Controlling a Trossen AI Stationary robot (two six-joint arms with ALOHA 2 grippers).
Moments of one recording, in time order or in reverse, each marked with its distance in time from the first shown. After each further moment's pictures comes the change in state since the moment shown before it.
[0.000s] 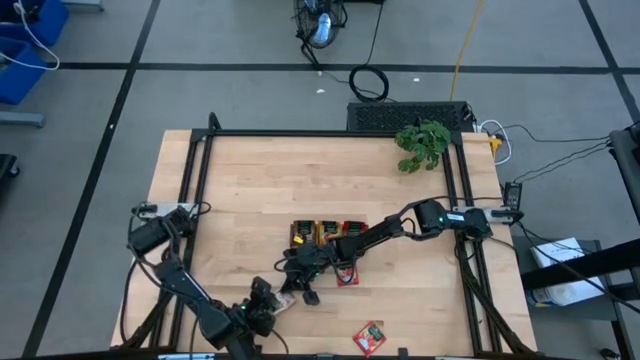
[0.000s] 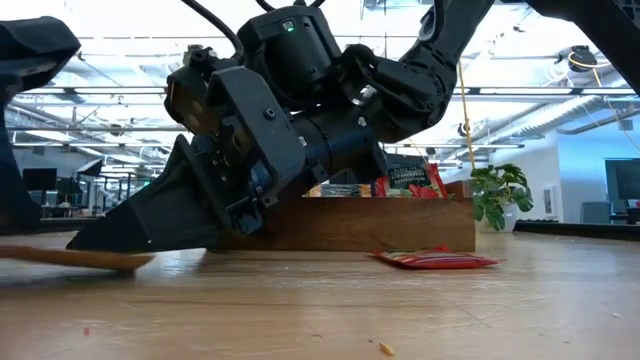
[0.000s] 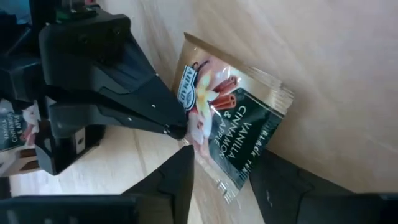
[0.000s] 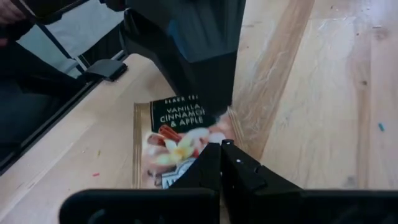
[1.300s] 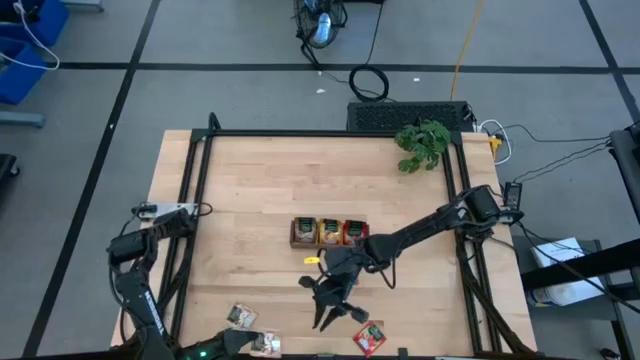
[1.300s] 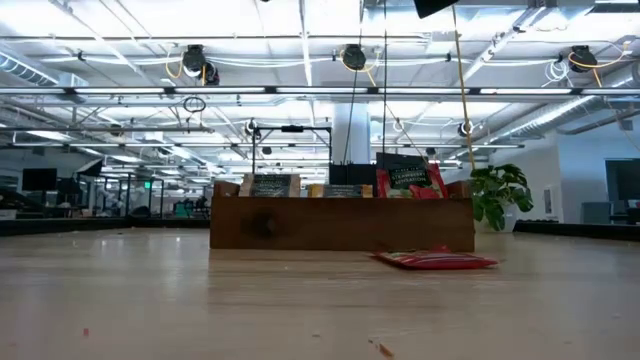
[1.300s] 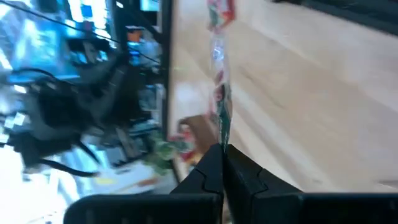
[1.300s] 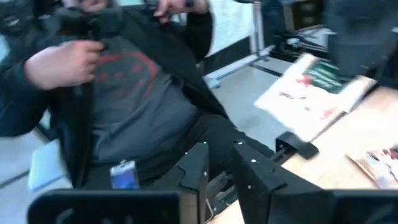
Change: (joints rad) left arm -0.276 0.001 0.347 -0.278 -0.493 0.470; right arm 0.133 -0.457 -0.085 -0.104 -0.357 -0.128
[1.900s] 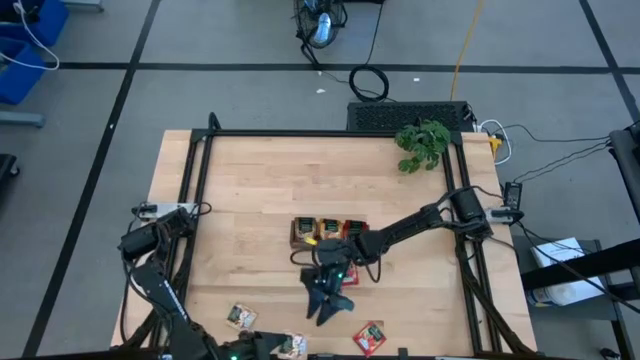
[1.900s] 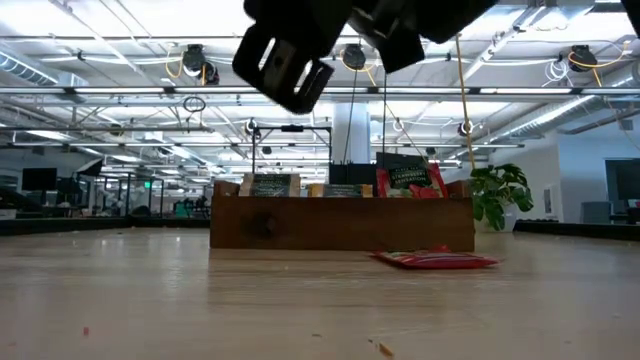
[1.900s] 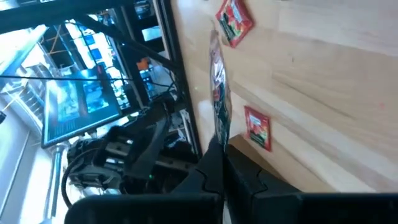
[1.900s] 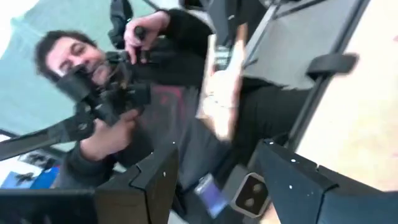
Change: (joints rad) left arm 0.151 -0.010 0.003 0.437 0.030 0.741; right arm -0.079 0.100 0.001 0.125 -0.141 0.669
